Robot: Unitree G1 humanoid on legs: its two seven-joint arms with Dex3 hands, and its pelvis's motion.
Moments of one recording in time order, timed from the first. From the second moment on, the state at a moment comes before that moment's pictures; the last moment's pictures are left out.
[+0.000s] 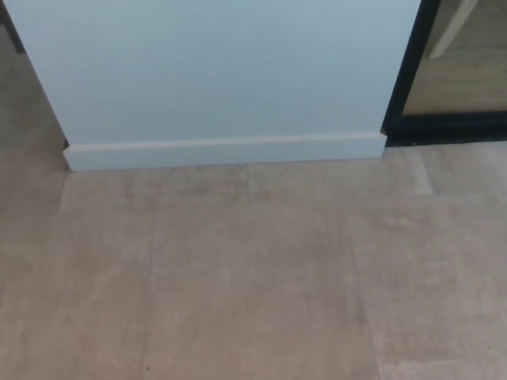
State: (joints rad) left_arm 0.32 0.37 -0.41 1.22 0.34 -0.18 0.13; right_arm 0.31 -0.54 0.44 1.07 -0.40 -0.16 -0.05
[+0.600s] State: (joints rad) left_arm 0.30 0.37 -0.42 1.27 0.39 -0.26 0.19; right_arm 0.30 -0.54 0.45 1.12 -0.45 -0.23 -0.09
